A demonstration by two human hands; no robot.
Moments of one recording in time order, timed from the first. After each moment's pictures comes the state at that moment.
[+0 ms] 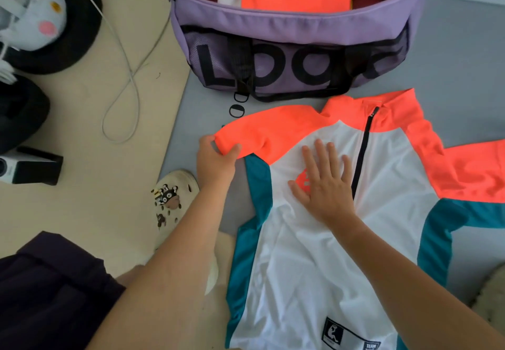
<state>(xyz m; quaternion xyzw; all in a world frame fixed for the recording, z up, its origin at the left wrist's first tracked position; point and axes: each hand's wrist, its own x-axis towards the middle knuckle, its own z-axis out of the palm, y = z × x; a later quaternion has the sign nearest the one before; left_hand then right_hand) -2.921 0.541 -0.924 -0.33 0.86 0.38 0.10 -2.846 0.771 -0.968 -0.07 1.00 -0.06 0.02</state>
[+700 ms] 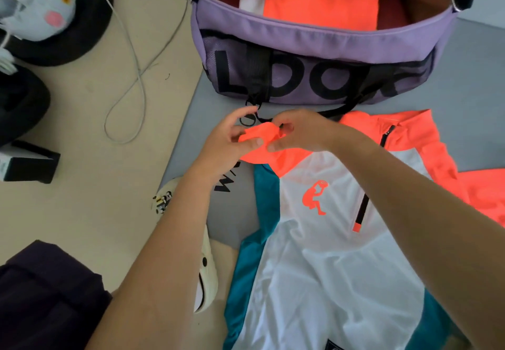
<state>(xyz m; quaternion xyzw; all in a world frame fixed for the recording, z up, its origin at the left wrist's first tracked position) -2.964 0.527 -0.874 -0.12 0.73 0.63 0.24 -3.019 0.721 -0.885 -0.13 0.84 -0.38 0.36</state>
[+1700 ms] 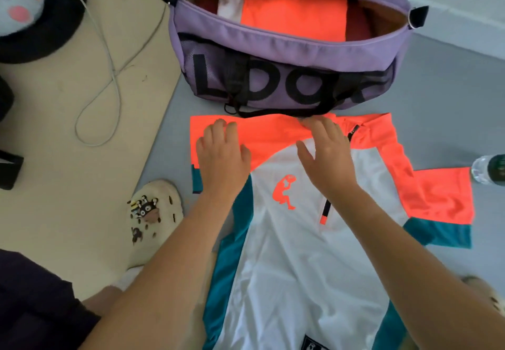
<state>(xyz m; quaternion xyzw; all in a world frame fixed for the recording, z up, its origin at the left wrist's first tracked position) -2.941 0.568 -0.899 -0.03 0.99 0.11 0.01 -2.944 0.766 -0.881 -0.03 0.97 -0.26 0.02</state>
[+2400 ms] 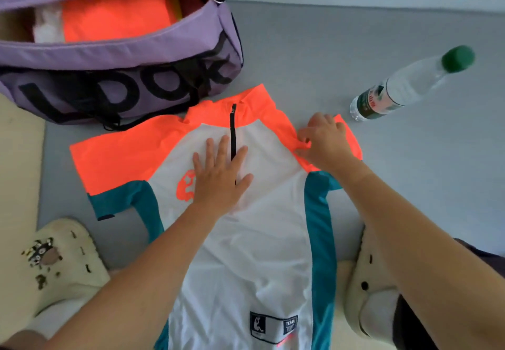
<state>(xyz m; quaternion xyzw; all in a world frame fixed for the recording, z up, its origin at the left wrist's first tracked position) -2.886 0.736 -0.939 0.21 0.95 0.08 0.22 -2.889 0.987 -0.894 0.10 0.97 -0.11 0.17</state>
